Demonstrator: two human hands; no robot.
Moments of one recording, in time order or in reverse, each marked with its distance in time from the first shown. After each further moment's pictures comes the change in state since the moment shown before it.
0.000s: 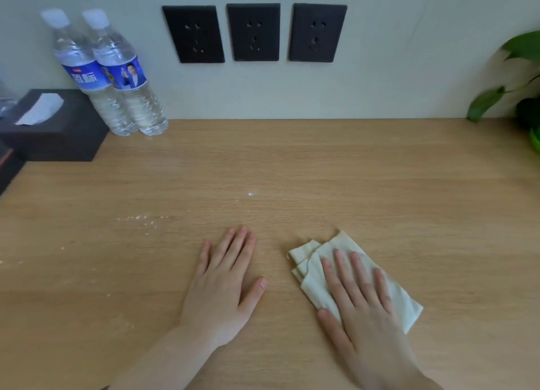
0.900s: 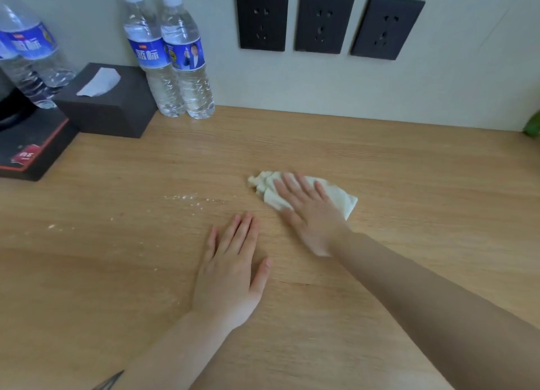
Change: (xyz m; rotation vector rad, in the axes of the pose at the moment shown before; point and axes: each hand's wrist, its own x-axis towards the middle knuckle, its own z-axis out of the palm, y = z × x) left_hand -0.014 -0.039 -0.006 -0.028 0.073 -0.159; right_hand 0.180 -0.069 0.008 0.045 -0.118 -0.308
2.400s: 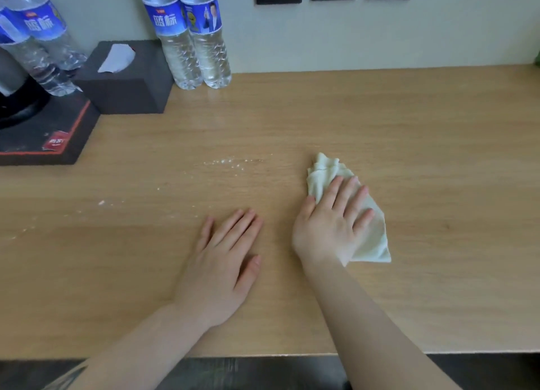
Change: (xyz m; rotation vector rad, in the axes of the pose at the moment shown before) left_hand -0.072 -0.099 -0.035 -0.008 -0.131 0.239; right_hand -0.042 -0.157 0.062 0.145 0.313 0.966
